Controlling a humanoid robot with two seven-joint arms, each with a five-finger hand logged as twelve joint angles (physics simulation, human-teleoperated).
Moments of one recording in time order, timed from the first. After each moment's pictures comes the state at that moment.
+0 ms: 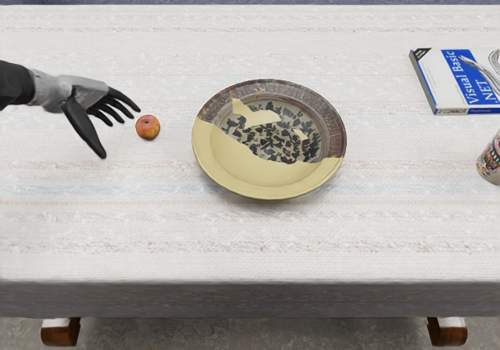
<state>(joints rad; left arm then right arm) -1.33 0.67 0.03 -0.90 0.61 -0.61 0.14 -0.07 0.00 -0.03 0.26 0.07 0.01 0.08</state>
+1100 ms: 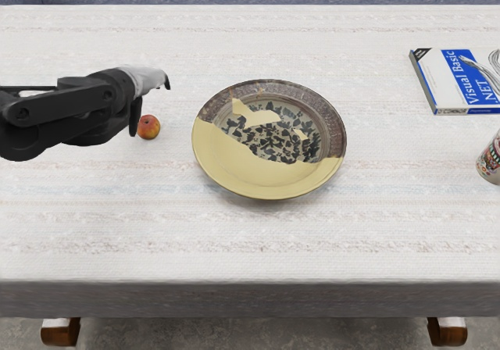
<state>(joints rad) -1.39 0.40 0.13 -1.17 1.18 -0.09 0.61 -0.07 0.00 -0.03 0.26 0.07 0.01 0.08</state>
